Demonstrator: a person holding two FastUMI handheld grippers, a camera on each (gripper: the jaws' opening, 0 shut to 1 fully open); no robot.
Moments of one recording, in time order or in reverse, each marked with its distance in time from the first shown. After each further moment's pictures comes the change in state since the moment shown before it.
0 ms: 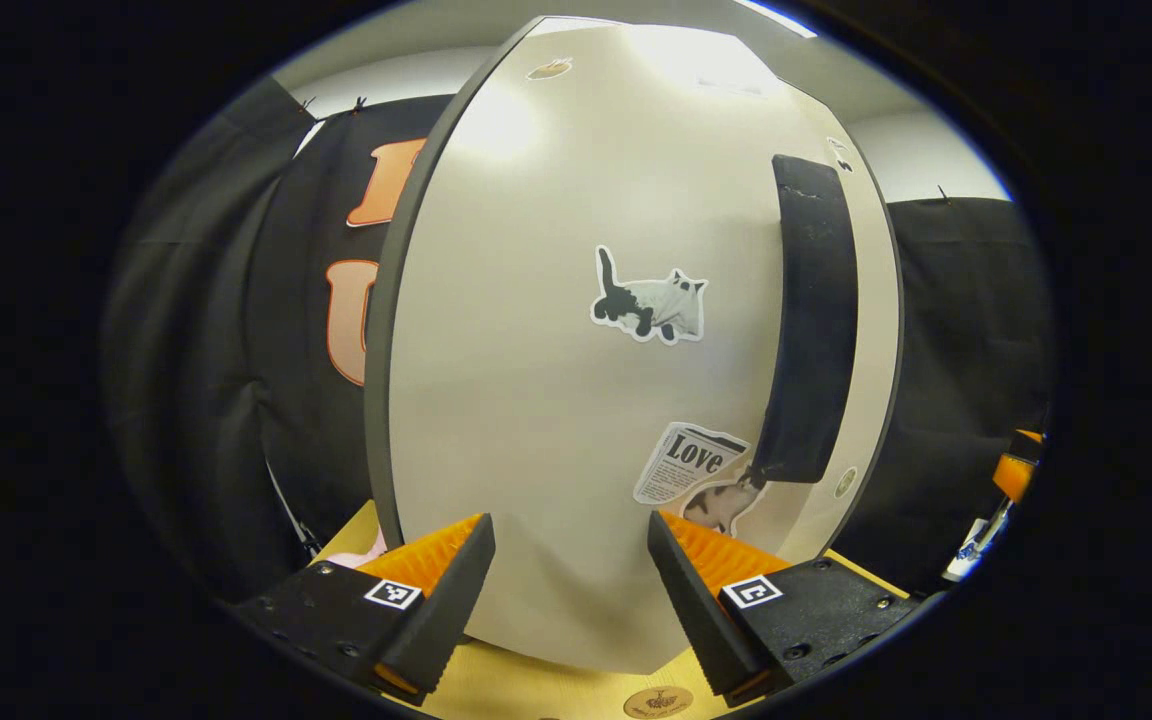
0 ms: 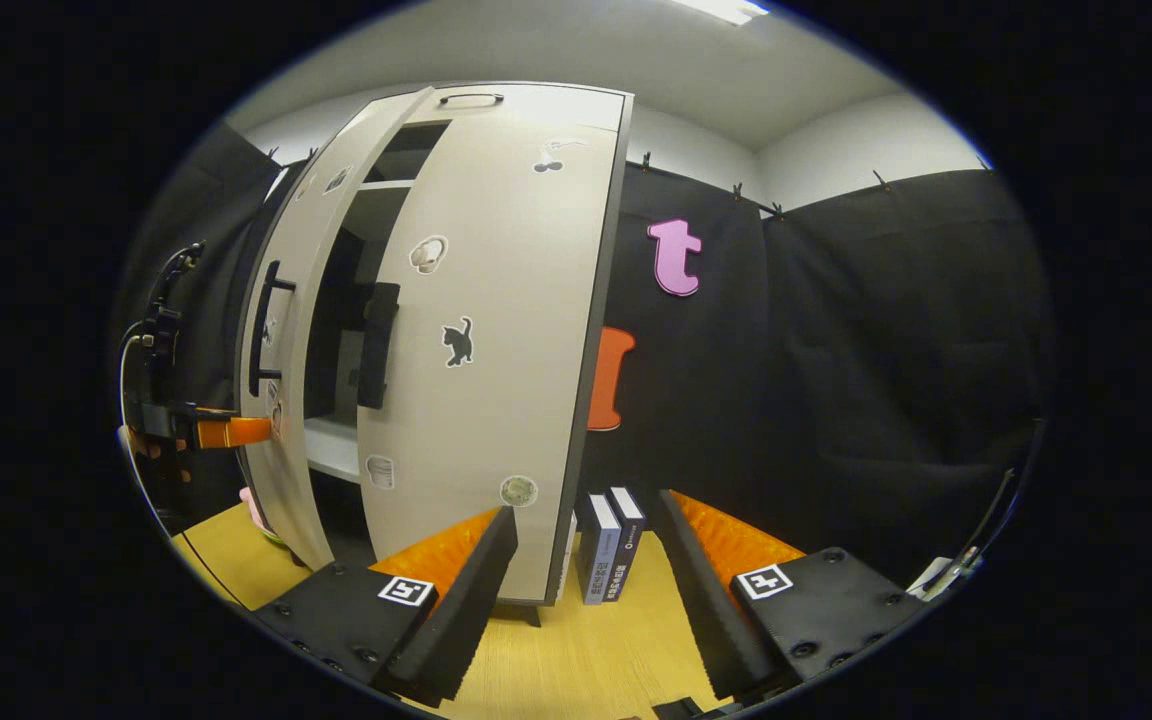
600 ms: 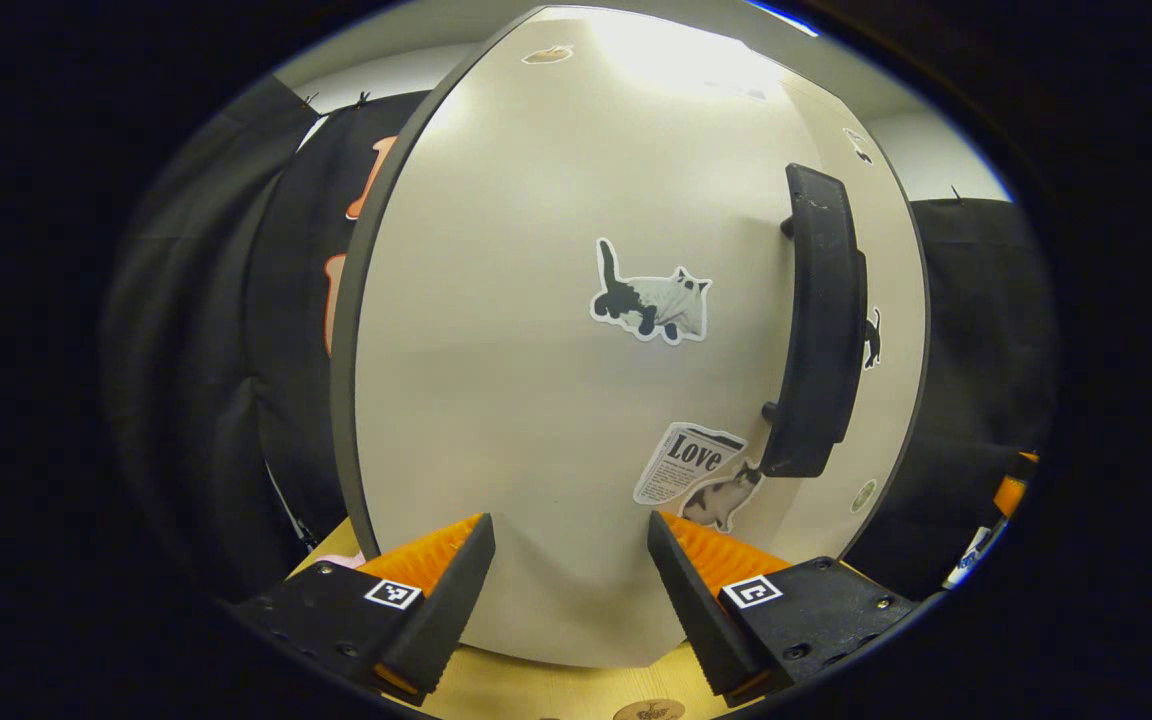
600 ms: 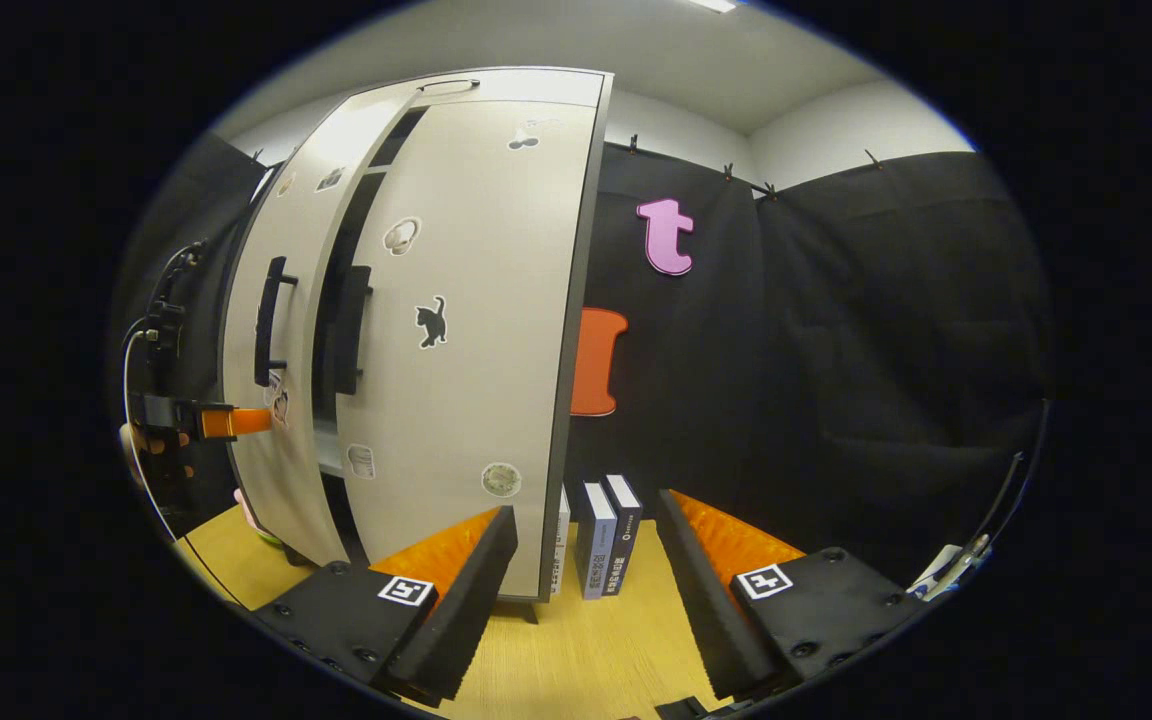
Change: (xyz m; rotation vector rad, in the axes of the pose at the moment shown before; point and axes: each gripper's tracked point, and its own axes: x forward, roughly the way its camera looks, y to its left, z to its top) left arm 0.011 -0.001 0.000 -0.010 0.013 0.026; right arm 0.024 -0.019 -0.019 0.033 0.023 0.011
